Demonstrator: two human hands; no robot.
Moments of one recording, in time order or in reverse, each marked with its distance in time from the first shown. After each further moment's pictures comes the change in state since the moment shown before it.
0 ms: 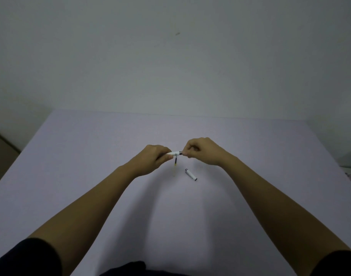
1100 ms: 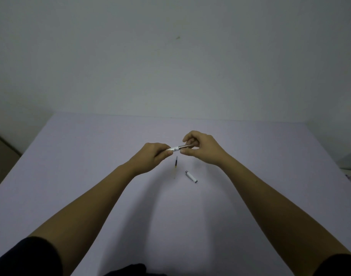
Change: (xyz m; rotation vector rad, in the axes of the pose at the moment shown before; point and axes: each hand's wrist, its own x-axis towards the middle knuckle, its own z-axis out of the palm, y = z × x) left_hand 0.003 0.001 -0.008 -0.133 0.062 -0.061; right_hand -0.002 -0.011 -0.002 0.206 0.196 0.000
